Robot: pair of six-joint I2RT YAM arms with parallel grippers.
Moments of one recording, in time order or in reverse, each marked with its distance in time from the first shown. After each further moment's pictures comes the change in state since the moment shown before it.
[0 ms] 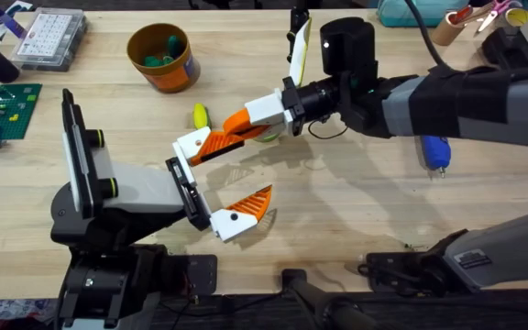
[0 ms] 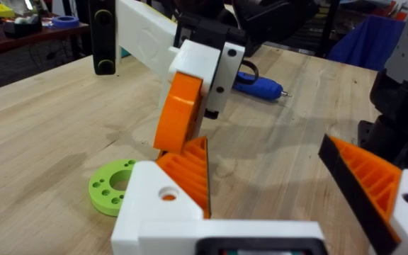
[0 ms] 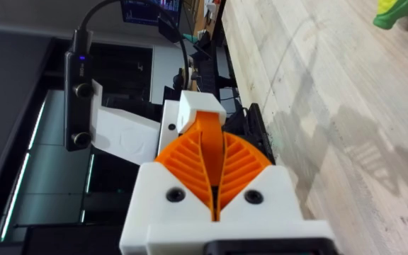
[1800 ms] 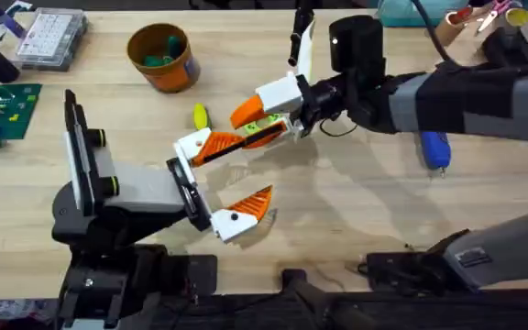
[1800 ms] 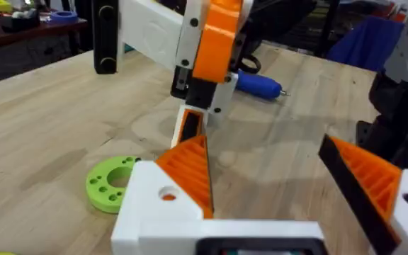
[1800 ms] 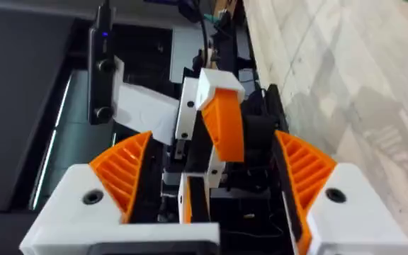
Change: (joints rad) left arm 0.000 0.000 0.002 -0.018 0.000 -0.004; right arm -0.049 0.000 -0.001 -0.029 -0.152 -0.014
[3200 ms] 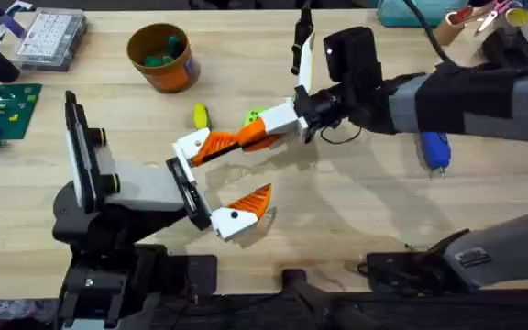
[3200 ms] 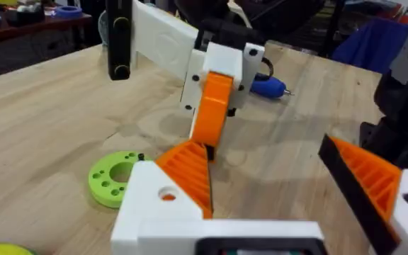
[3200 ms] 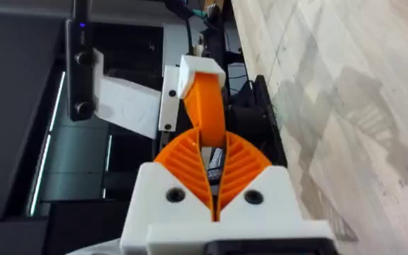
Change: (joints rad) left arm 0.000 0.000 0.000 -0.009 -0.018 -0.007; right arm 0.000 0.000 -0.005 -0.177 0.037 -0.149
